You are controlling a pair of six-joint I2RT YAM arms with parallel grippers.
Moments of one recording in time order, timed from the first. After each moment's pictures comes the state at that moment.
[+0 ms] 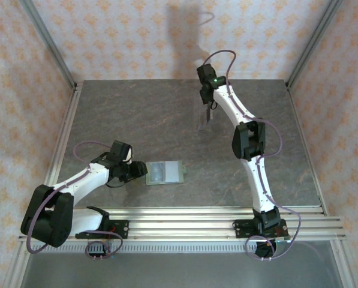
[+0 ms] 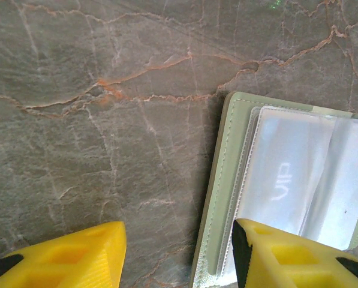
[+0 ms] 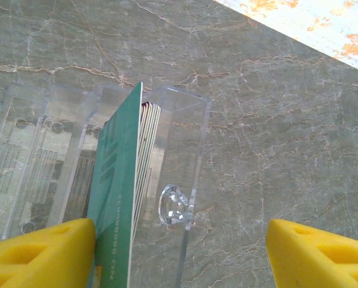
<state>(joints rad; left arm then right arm) -0.26 1.23 0.52 -0.43 0.28 -0.67 0.37 2.47 2.42 -0.96 0.45 -0.03</state>
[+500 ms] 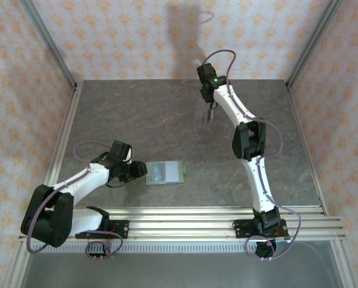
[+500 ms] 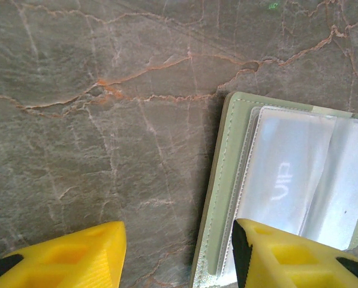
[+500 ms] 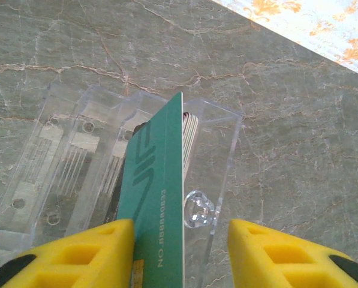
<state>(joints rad) -0.26 1.23 0.52 -0.43 0.28 -0.67 0.37 2.47 2.42 -0.97 0.44 -0.05</state>
